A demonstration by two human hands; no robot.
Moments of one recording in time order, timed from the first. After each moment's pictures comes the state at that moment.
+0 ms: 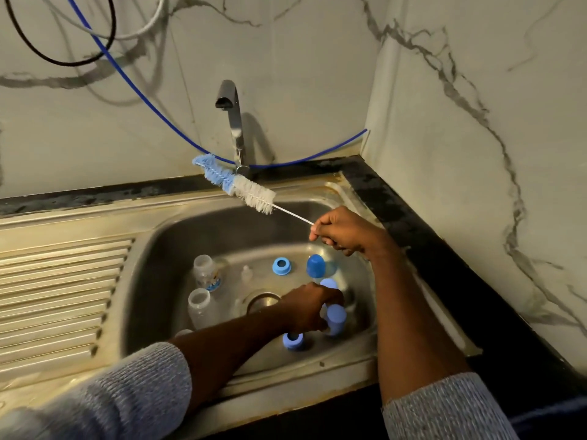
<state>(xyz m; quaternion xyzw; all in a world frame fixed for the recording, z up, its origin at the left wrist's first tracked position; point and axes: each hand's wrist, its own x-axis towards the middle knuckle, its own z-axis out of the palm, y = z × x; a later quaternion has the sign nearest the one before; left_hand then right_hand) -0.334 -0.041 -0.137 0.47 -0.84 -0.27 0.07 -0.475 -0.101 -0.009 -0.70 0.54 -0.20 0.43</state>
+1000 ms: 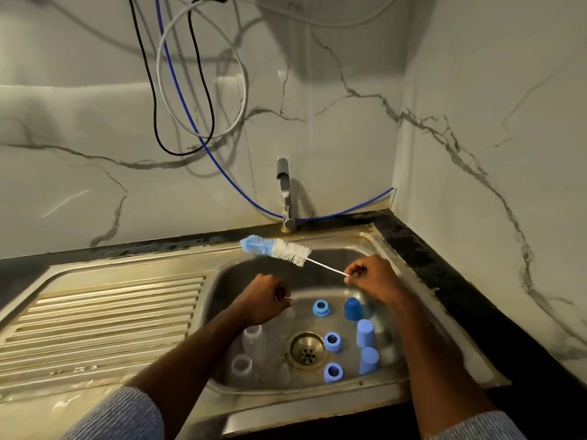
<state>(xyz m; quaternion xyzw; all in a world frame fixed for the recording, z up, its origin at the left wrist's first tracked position) -0.200 0.001 -0.011 0.61 -0.77 -0.10 0.16 -0.464 -0.080 -0.028 -0.72 0.56 -0.31 0.28</state>
